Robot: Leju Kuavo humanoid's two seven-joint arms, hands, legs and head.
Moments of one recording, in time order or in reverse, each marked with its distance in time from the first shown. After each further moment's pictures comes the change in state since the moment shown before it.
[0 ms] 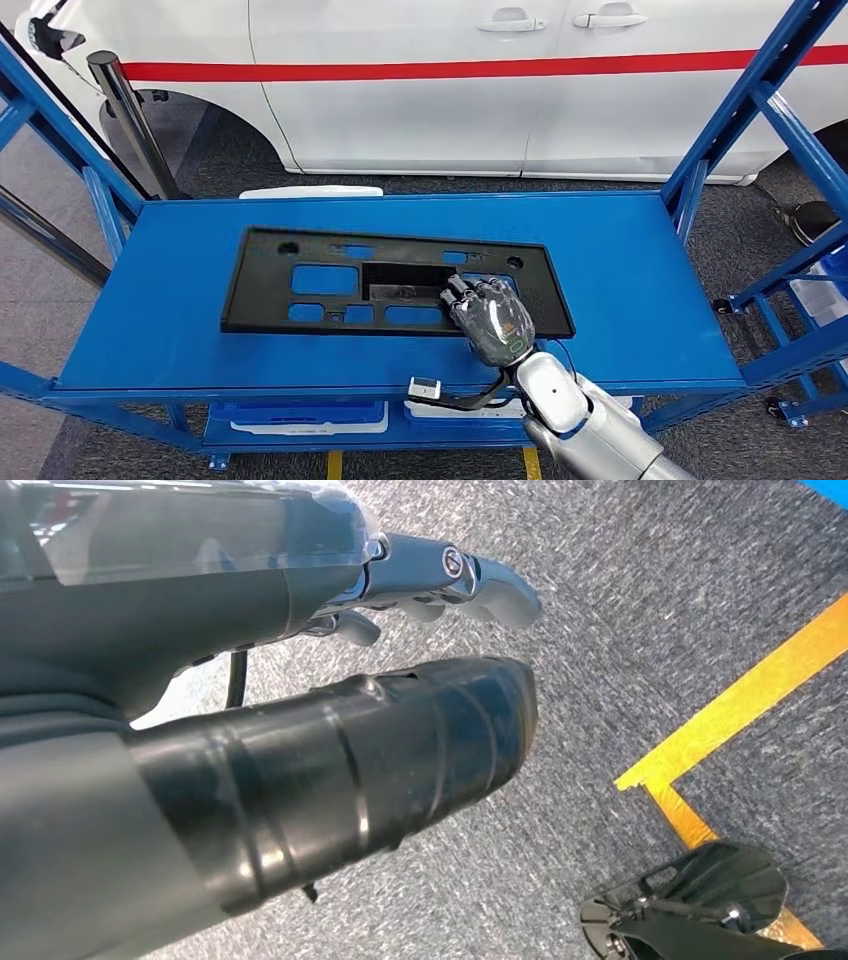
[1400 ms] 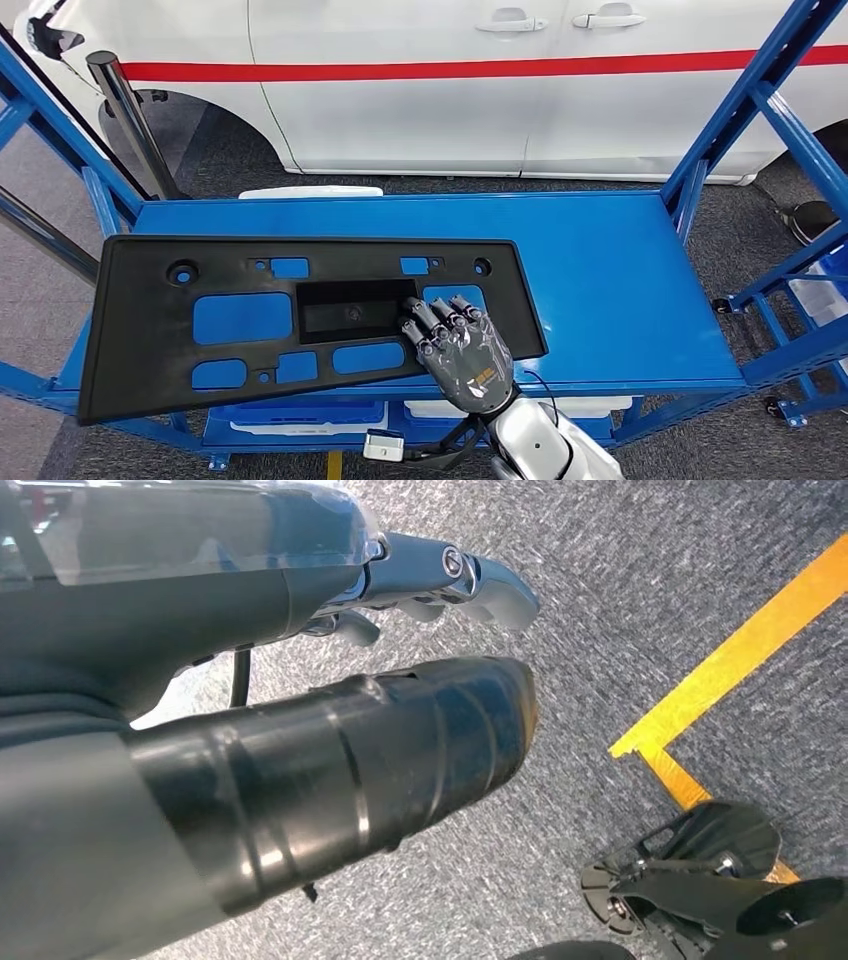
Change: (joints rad) left arm 0.002 -0.018 0.000 0.000 -0.028 -0.040 -0.003; right arm 0.146 0.087 -0.057 -0.250 0.203 -0.041 -0.025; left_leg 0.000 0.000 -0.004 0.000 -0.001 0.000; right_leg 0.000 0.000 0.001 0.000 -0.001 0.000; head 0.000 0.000
